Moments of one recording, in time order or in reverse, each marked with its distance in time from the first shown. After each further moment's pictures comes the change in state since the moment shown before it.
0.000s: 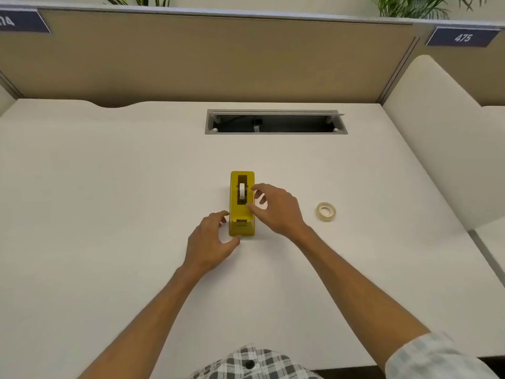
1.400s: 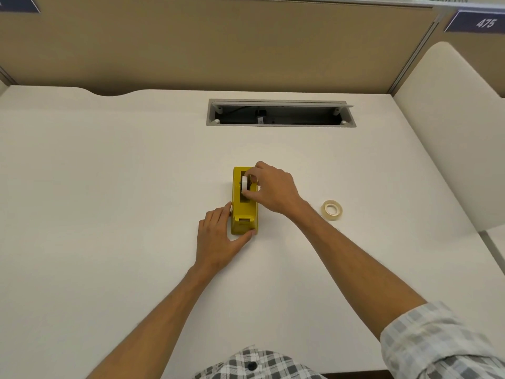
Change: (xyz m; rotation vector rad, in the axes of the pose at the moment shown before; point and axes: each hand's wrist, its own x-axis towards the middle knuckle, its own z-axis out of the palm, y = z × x) left_hand 0.009 0.000 0.025 0.089 0.127 0.074; right_hand 0.051 -0.011 -0.005 -0.194 -0.097 -0.119
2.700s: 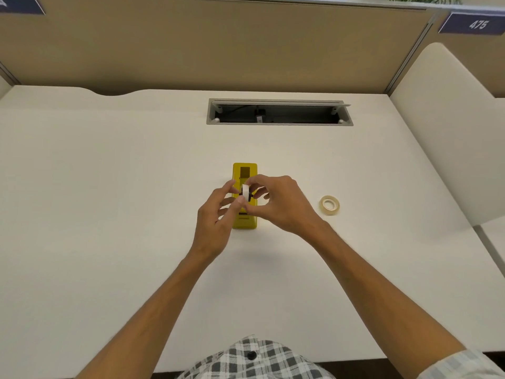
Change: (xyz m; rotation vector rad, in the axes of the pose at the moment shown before) left_hand 0.004 0.054 -0.066 -0.792 -0.030 -0.171; right_hand -0.071 -0.033 -0.042 0.386 0.029 -0.018
